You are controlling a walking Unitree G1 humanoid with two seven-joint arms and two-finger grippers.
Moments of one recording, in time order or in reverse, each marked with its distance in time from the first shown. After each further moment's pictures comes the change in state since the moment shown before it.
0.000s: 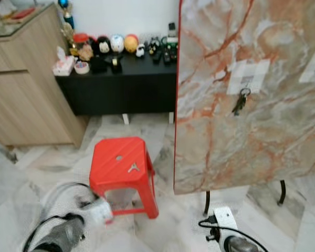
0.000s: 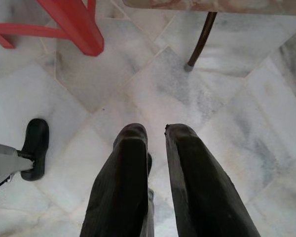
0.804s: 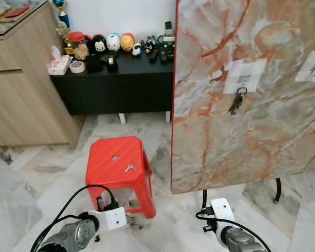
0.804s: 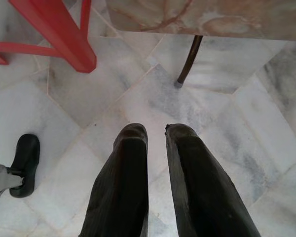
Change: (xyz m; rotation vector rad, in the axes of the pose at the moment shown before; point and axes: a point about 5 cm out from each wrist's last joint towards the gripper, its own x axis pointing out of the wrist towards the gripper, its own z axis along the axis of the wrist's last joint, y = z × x) left arm -0.001 0.026 -0.002 -0.238 -0.022 0.129; right arm 0.000 -0.006 0.020 -0.017 -0.058 -0.013
